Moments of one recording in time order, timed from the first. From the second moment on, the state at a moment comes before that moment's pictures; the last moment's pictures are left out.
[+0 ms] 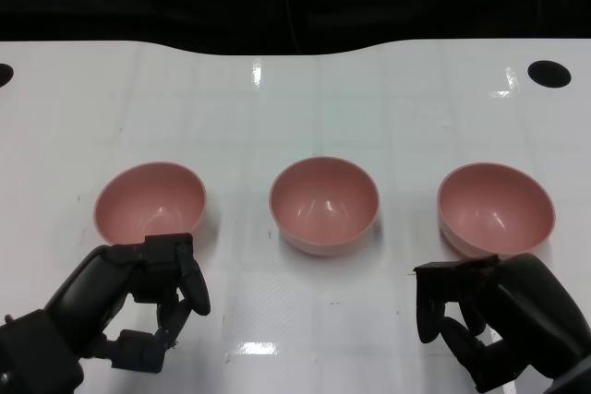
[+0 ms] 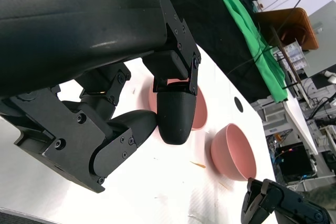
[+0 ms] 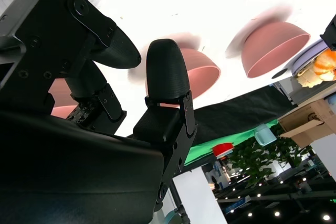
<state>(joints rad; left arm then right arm) 0.06 0.28 -0.01 0.12 -0.04 -0.42 -0.43 0.00 -0.33 0.23 0.15 -0.60 -0.57 -0.17</state>
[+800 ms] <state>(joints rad) 0.05 0.28 -0.01 0.17 -0.04 -0.46 -0.42 -0.03 -0.33 0.23 0.19 -0.61 -0.59 -0.19</state>
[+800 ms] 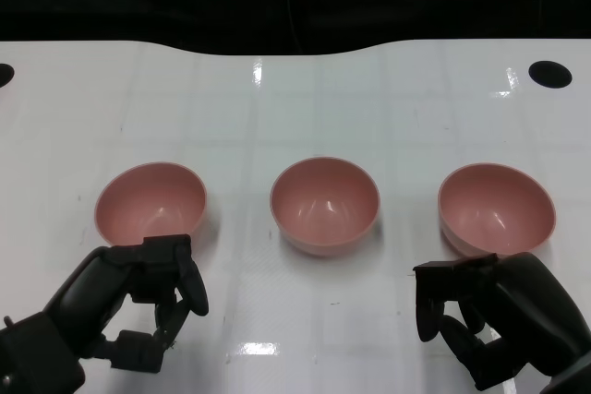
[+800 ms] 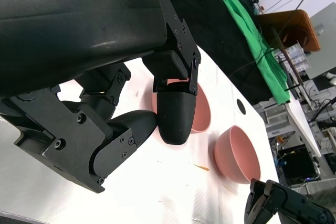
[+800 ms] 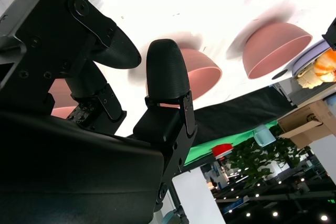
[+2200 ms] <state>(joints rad) 0.06 0.28 -0.01 0.14 -0.03 -0.46 -0.43 -0.01 -0.32 0.14 0.05 -0.70 -0.39 -0.28</state>
